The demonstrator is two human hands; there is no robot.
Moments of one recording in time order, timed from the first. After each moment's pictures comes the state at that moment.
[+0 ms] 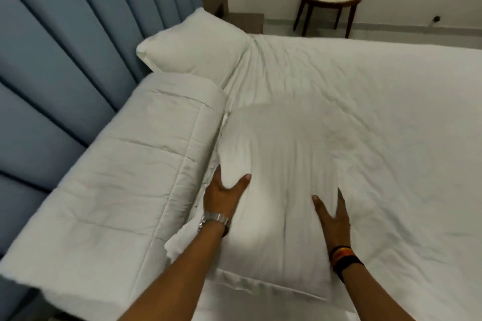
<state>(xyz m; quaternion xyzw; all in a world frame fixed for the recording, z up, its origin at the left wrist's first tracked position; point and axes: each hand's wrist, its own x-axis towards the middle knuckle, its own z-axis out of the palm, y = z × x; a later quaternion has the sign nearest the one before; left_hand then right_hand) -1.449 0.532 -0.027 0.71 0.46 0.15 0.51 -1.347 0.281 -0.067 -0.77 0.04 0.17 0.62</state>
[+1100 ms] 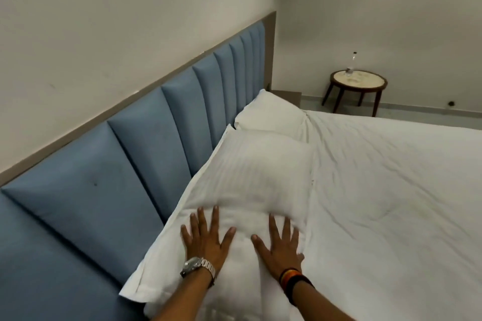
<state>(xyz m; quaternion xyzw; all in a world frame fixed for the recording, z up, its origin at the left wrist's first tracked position) -1.693 0.846 0.052 0.89 0.39 0.07 0.24 -1.588 0.662 0.041 -0.91 -0.22 0.23 0.27</state>
